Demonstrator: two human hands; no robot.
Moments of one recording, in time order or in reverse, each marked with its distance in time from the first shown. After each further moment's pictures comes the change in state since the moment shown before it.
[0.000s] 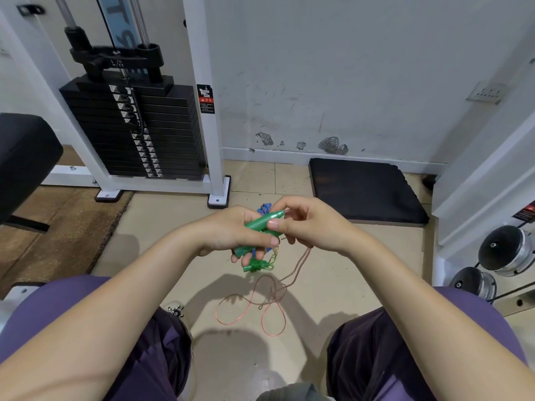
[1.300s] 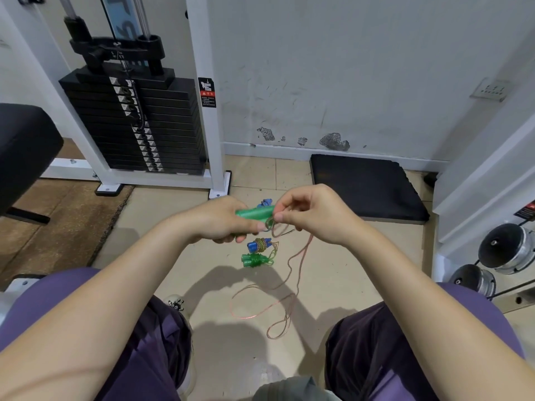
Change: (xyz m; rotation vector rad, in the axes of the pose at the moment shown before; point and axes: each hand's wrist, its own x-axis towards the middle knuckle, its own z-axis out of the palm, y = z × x) left_hand -0.007 0.001 -0.015 0.183 0.168 -0.132; right_hand 0.002 -0.007 -0.003 -0.184 0.137 0.003
